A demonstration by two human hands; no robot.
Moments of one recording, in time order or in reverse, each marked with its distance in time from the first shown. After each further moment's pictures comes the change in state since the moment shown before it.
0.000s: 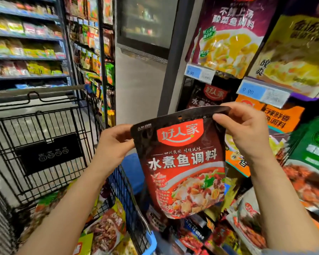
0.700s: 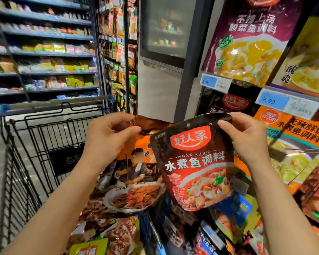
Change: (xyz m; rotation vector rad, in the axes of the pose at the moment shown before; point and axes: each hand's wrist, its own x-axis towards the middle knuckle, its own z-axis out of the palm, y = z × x) left_hand 0.013 0.041 -0.024 0.400 0.214 0.066; right_hand 0.018 0.047 0.014 -0.070 0.038 0.043
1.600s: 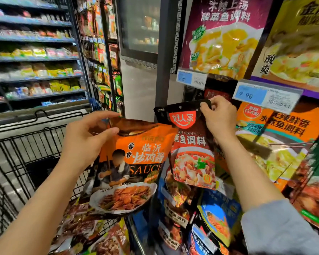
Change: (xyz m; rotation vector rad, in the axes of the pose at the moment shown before) left_hand 0.025 -0.009 0.035 0.169 -0.040 -0.015; right_hand 0.066 0.058 0.013 -0.400 0.206 0.174
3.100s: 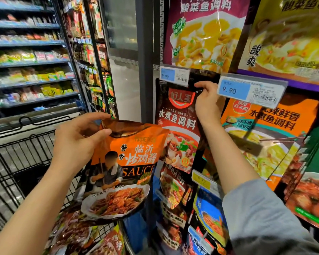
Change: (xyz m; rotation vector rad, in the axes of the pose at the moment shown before) left_hand 0.011 0.008 0.032 -0.020 0.002 -0.019; right_hand 0.036 0.016 0.019 0.223 0.139 0.099
